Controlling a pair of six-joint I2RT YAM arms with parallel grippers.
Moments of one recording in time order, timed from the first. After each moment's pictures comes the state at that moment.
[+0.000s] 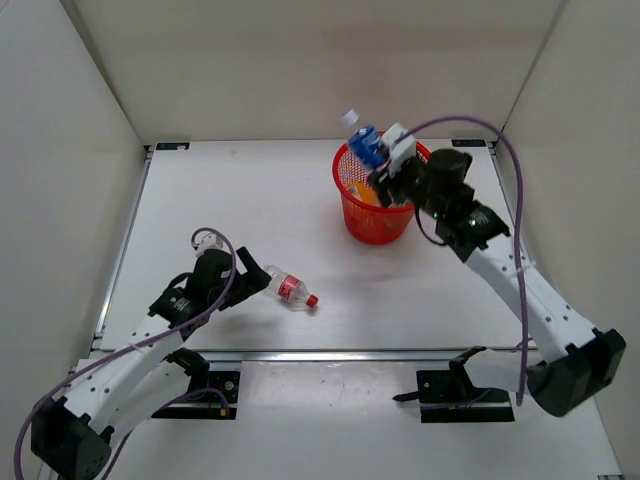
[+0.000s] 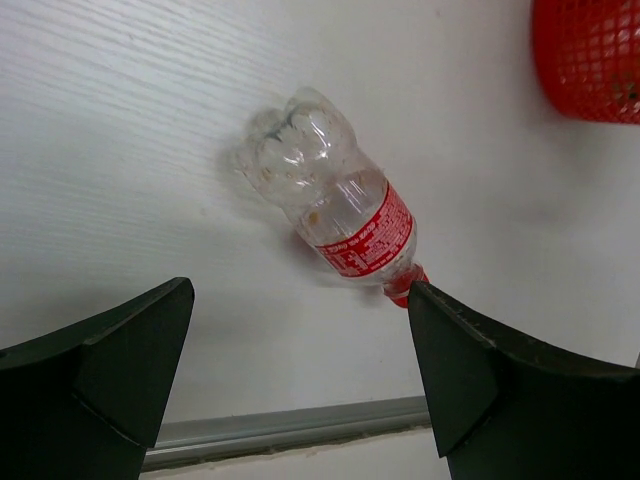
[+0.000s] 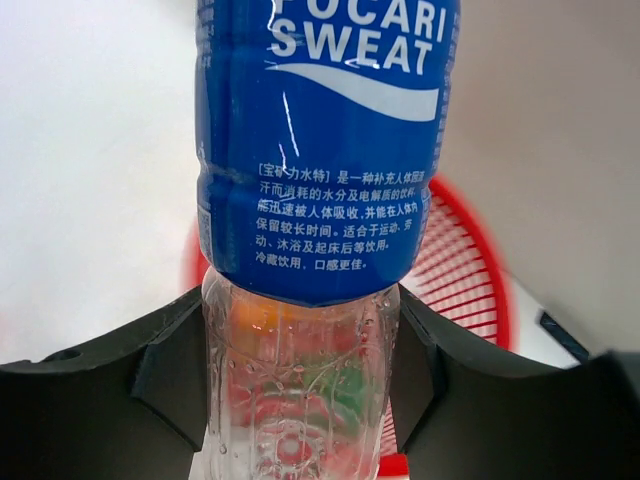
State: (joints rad) left arm -0.52 0.74 0.55 -0.54 -0.15 -0.89; right arm 0.55 1.18 1.21 -0.26 -0.12 -0.39
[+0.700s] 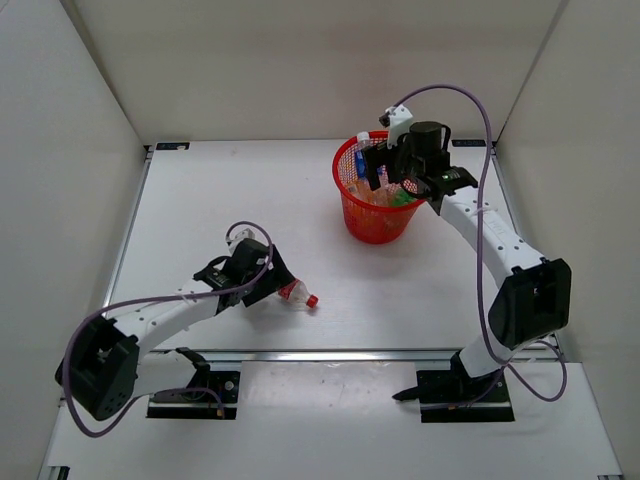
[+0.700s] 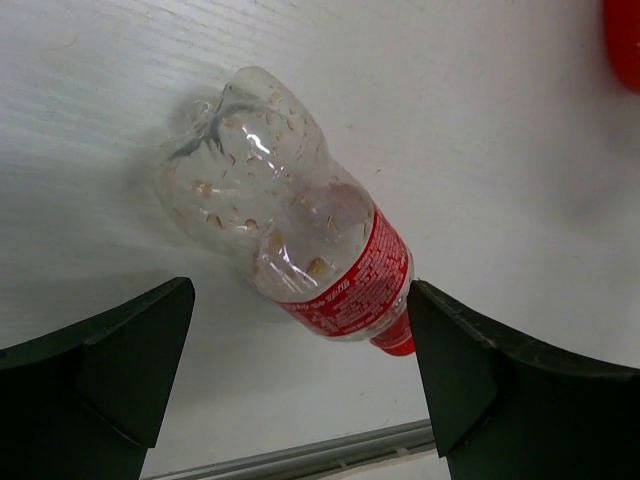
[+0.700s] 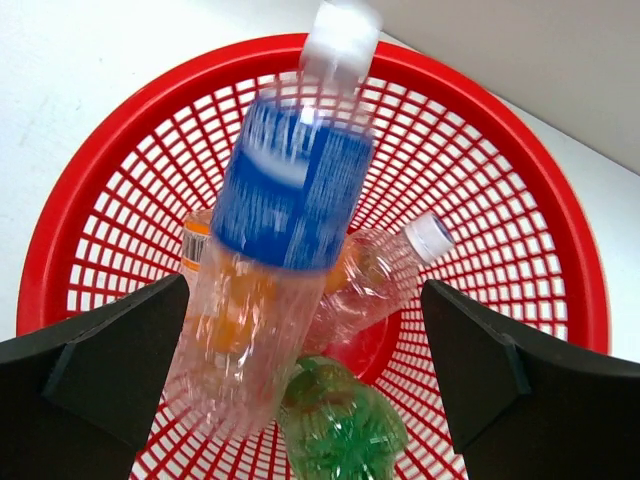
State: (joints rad) left arm -0.62 1.15 0.57 -0.29 -0.11 -1.00; right arm 0.34 1.59 1.44 -0.27 -0.12 -0.16
